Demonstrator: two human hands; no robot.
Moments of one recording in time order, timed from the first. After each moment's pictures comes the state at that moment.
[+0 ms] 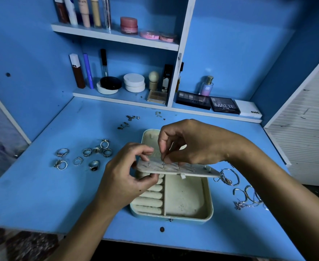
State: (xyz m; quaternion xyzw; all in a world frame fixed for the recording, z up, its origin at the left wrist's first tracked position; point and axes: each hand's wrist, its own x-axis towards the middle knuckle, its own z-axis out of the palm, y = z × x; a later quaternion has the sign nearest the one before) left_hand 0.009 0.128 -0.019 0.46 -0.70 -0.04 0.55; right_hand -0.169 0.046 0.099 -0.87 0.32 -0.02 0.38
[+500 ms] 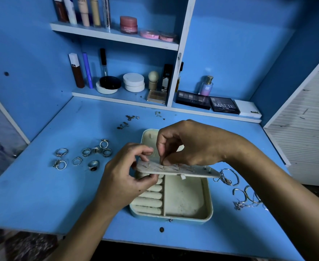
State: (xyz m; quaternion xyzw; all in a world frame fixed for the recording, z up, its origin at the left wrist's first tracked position) left_hand 0.009 0.128 -0.021 0.46 -0.69 -0.05 0.55; right_hand -0.165 0.047 0.100 -0.88 0.32 0.00 0.34
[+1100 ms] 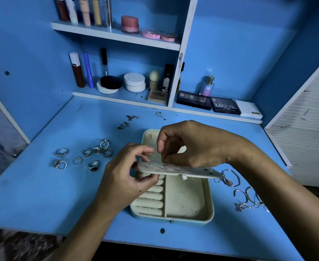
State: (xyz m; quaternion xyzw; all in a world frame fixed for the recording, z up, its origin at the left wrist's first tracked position) left_hand 0.009 0.129 -0.021 0.47 -0.69 -0.05 0.55; right_hand -0.166 0.049 0.100 -0.88 0.33 -0.01 0.34
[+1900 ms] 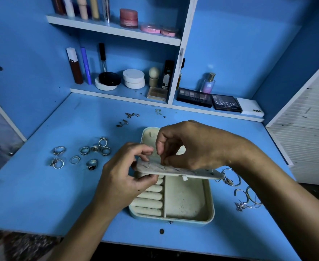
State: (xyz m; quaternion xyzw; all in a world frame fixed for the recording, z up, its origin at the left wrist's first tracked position) left_hand 0.009 0.129 -0.023 0.46 -0.69 -0.05 0.55; right_hand -0.165 0.050 0.098 -0.89 0.33 -0.01 0.32
